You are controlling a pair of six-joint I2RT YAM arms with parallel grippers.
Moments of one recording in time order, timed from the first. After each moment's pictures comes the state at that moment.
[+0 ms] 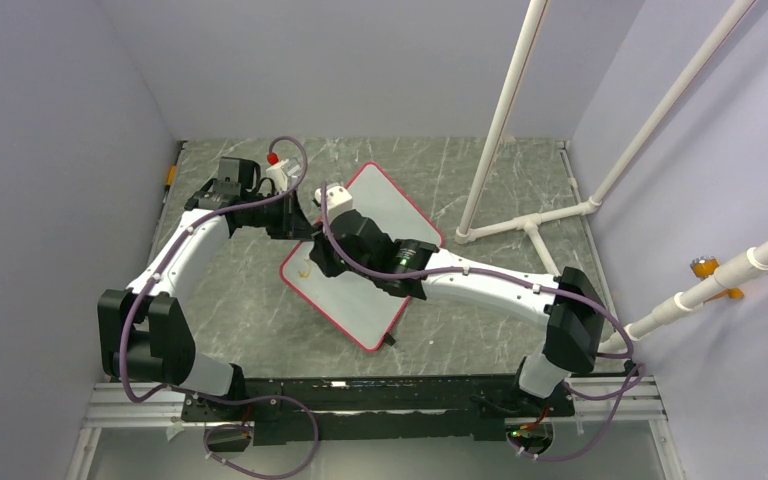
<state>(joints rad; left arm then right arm) -0.14 1.44 1.16 -0.63 0.78 -0.13 1.11 1.63 1.36 -0.19 0.23 0.42</state>
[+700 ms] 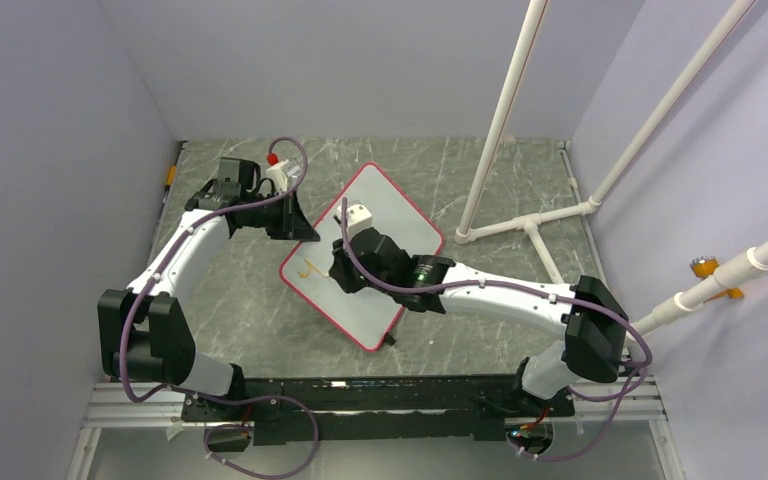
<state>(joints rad) -0.14 1.44 1.15 -0.62 0.77 -0.13 1.11 1.53 1.16 -0.16 0.23 0.47</state>
